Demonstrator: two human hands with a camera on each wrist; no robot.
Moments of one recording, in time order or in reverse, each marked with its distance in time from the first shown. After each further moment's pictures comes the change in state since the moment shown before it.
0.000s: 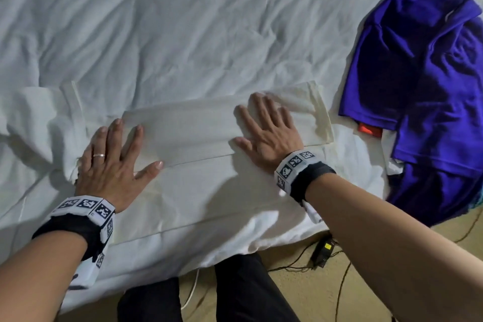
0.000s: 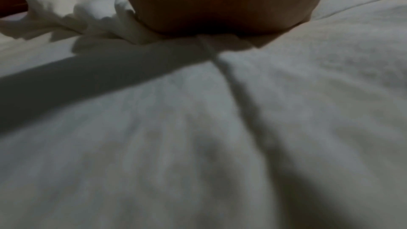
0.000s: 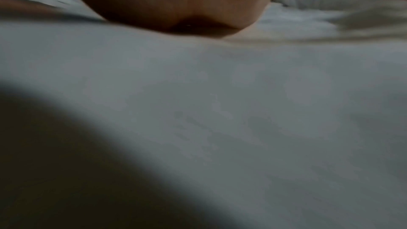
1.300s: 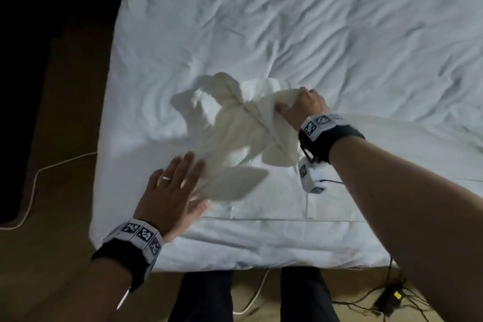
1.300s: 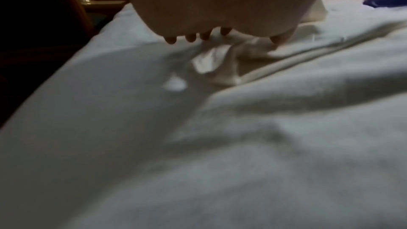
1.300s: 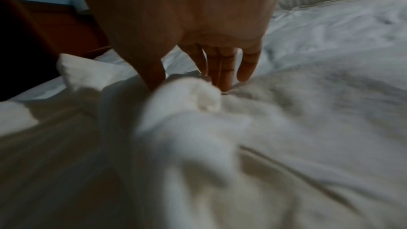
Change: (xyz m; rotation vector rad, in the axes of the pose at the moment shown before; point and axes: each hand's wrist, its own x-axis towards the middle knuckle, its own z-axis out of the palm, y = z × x) left_hand -0.146 -0.296 0.013 -0.090 -0.016 0.131; right_hand 0.144 -0.356 -0.070 0.258 0.002 0.317
